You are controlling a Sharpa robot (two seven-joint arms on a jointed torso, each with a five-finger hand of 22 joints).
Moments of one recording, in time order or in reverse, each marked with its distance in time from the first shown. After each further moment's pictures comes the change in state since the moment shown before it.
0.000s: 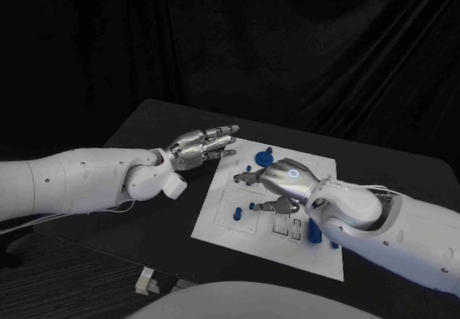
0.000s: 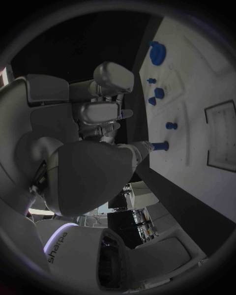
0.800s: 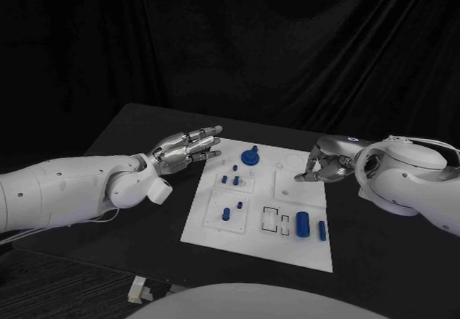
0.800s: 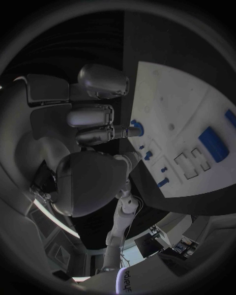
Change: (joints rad) left arm -0.001 -0.001 0.000 0.000 0.000 0.000 -0.001; left_hand -0.005 0.005 0.000 0.000 0.000 0.000 0.000 0.000 0.001 0.000 0.007 0.000 0.000 0.000 0.000 0.000 0.001 0.000 0.000 0.000 0.000 0.004; right arm 0.157 -0.239 0.000 0.077 0.448 0.336 -0.372; right_hand -0.335 0.028 -0.037 -0.013 0.033 0.522 0.015 0.172 0.122 0.545 -0.117 1.278 1.230 0.018 -0.068 0.188 0.223 -0.009 0.048 -0.063 0.158 0.000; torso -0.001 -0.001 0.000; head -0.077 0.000
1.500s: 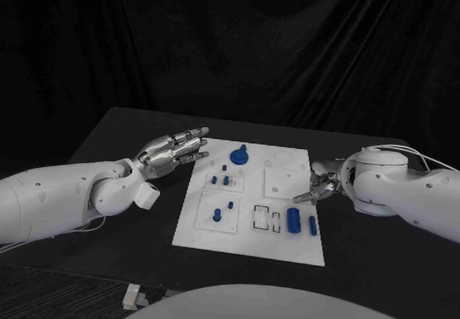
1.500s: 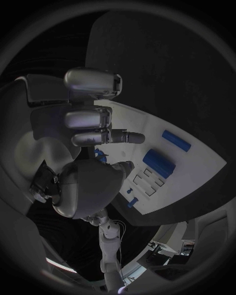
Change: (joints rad) left arm -0.001 -0.003 0.000 0.001 0.000 0.003 0.001; left_hand 0.004 0.004 0.000 0.000 0.004 0.014 0.007 0.005 0.001 0.004 0.003 0.000 0.000 0.000 0.007 0.000 -0.001 0.000 0.000 0.000 0.000 0.001; right arm -0.066 0.021 -0.001 -0.054 0.068 0.229 -0.211; right_hand -0.172 0.011 -0.020 0.020 0.003 0.127 -0.049 0.057 0.159 0.003 -0.036 0.090 0.000 0.000 -0.046 0.049 0.000 -0.015 0.005 -0.038 0.159 0.000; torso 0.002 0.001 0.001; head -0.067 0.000
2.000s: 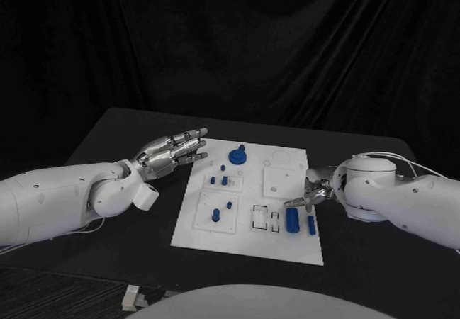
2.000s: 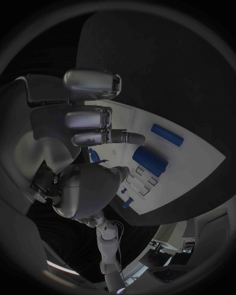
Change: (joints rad) left arm -0.002 0.005 0.000 -0.005 0.000 0.005 -0.001; left_hand 0.000 0.000 0.000 0.000 0.000 0.000 0.000 0.000 0.000 -0.002 0.002 0.000 0.000 0.000 0.000 0.000 0.000 0.000 0.000 0.000 0.000 -0.001; right arm -0.039 0.023 0.000 -0.013 0.016 -0.002 -0.016; right_hand -0.098 -0.024 -0.040 0.009 -0.077 0.000 0.000 0.013 0.091 0.000 -0.007 0.000 0.000 0.000 0.000 0.000 0.000 0.000 0.000 0.000 0.018 0.000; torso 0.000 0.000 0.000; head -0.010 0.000
